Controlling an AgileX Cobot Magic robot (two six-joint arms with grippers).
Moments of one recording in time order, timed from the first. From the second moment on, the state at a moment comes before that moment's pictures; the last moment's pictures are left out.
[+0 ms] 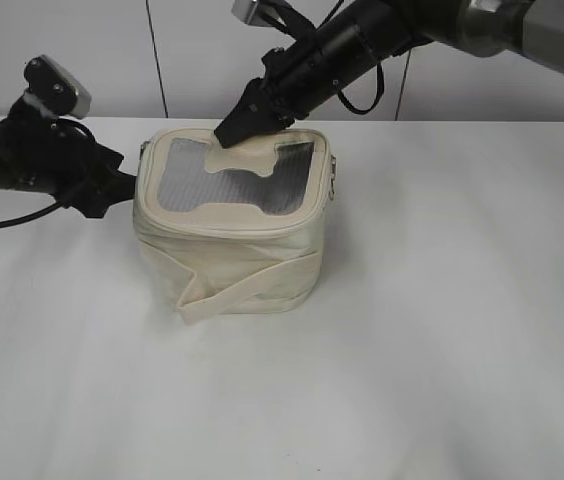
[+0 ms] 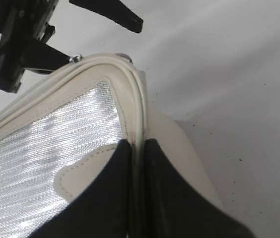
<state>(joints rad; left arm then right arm) -0.09 1.94 -1.00 -1.71 0.55 2.41 0.42 2.46 -2.19 0.91 1.10 -0.95</state>
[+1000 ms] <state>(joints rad) -0.10 1.94 -1.00 -1.68 0.61 2.42 0.41 2.46 -2.19 0.91 1.10 -0.94</state>
